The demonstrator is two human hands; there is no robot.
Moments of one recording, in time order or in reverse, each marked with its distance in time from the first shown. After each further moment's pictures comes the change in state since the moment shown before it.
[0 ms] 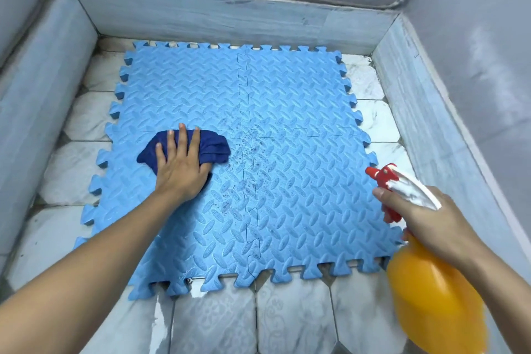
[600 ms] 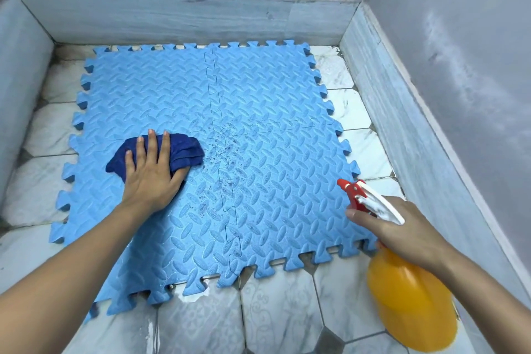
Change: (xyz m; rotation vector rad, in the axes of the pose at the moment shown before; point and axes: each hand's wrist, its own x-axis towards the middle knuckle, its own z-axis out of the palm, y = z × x) left_hand -0.003 -0.010 0.006 0.076 0.018 0.070; right_hand -0.021 0.029 0.001 -0.128 -0.100 -0.023
